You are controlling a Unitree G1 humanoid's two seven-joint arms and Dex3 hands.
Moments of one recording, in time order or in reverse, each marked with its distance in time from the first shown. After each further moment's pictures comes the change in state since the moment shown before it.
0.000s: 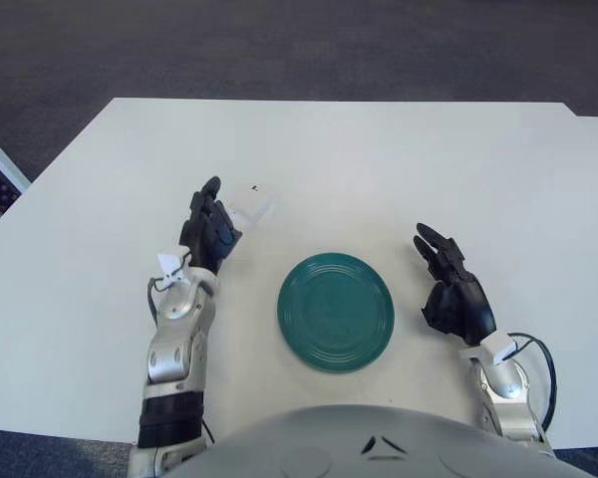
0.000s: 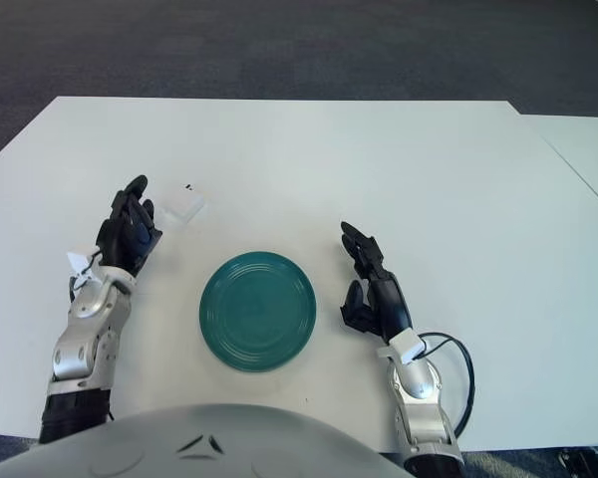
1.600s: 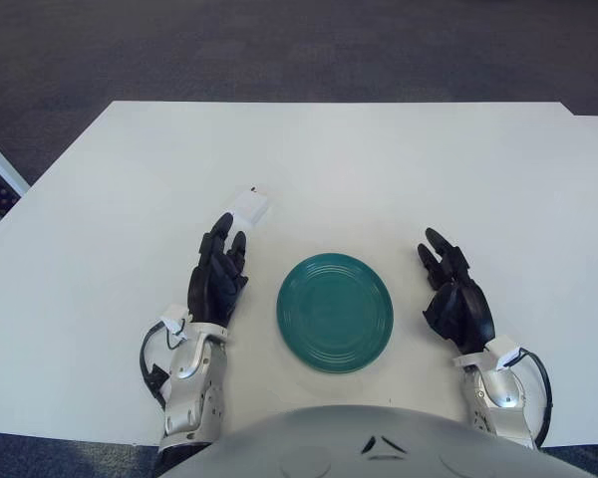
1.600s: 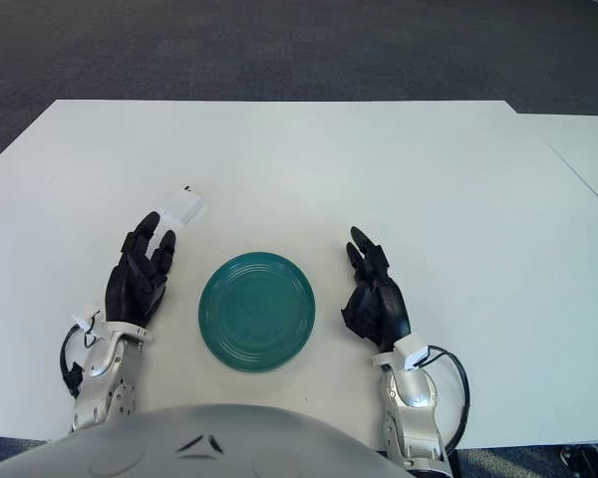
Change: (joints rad) left arm 0.189 -0.089 -0.040 0.166 -0.173 -0.364 -0.159; right arm 0.007 0.059 -0.001 -0.061 0.077 0.142 0.012
